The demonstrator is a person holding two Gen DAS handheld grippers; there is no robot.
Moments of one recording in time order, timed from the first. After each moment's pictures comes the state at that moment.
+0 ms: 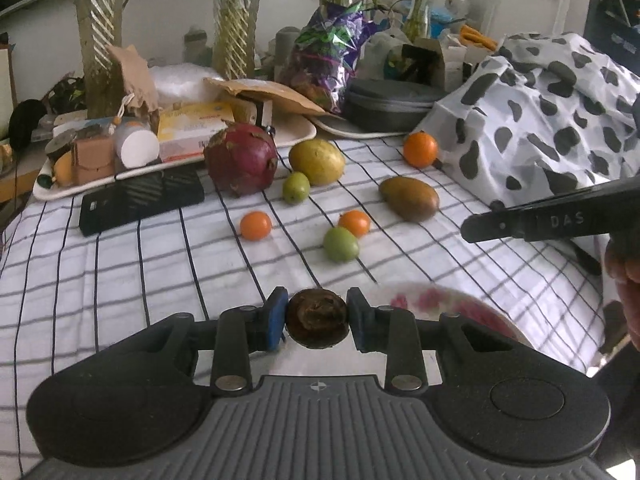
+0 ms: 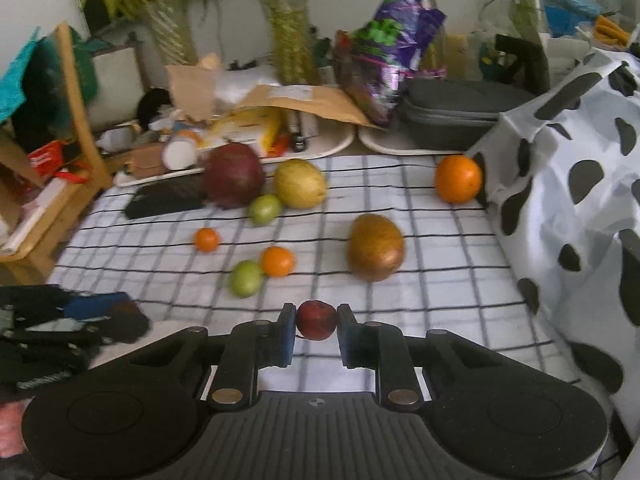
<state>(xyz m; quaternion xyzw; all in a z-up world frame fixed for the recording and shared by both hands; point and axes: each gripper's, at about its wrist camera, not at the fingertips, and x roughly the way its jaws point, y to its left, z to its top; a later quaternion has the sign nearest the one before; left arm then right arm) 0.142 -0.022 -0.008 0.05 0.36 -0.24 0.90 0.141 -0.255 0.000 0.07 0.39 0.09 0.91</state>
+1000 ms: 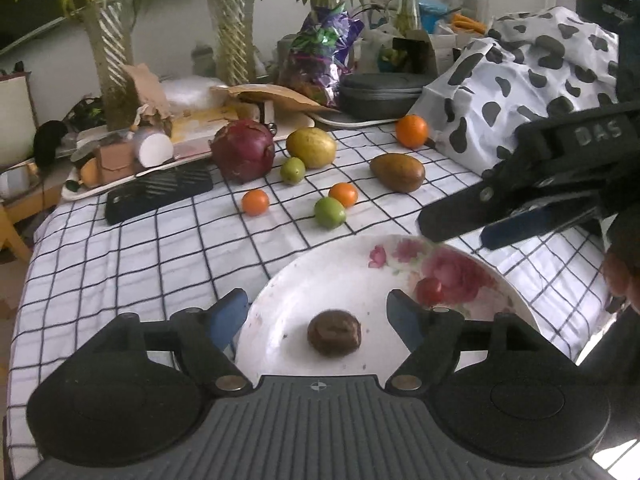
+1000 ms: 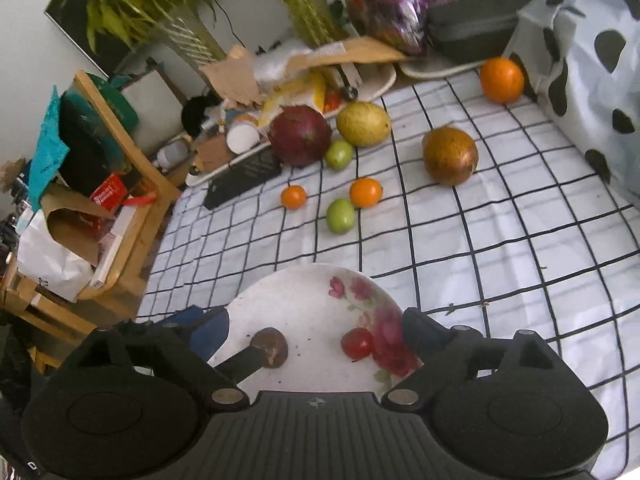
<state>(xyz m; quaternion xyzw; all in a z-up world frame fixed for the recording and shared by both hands) 0.084 -0.028 -0.007 0.10 0.34 -0.21 0.91 0.101 -0.246 -0.005 0.23 0.42 0.16 0.86</state>
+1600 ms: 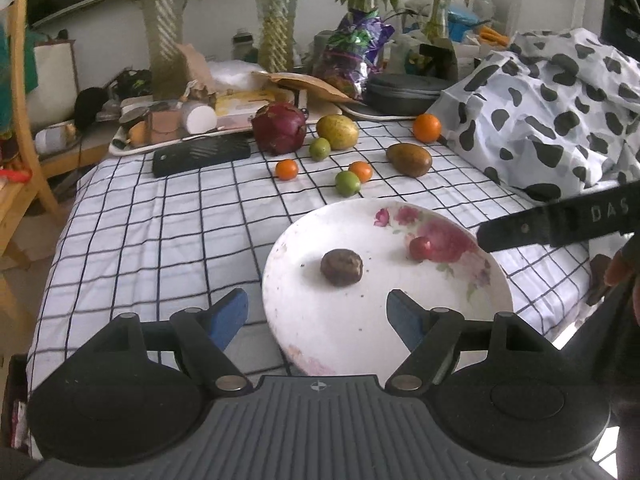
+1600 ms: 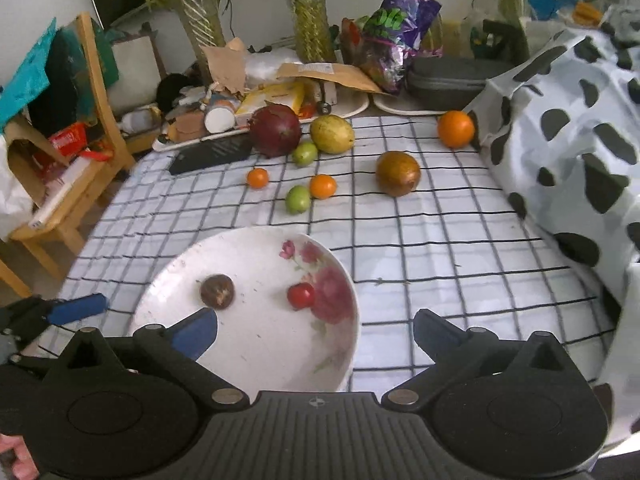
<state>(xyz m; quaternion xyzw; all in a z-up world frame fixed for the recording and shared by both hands) 0.033 -0.001 0.007 0.05 0.36 -0.17 0.92 0.035 -0.226 0.012 0.07 0.41 0.08 0.91</state>
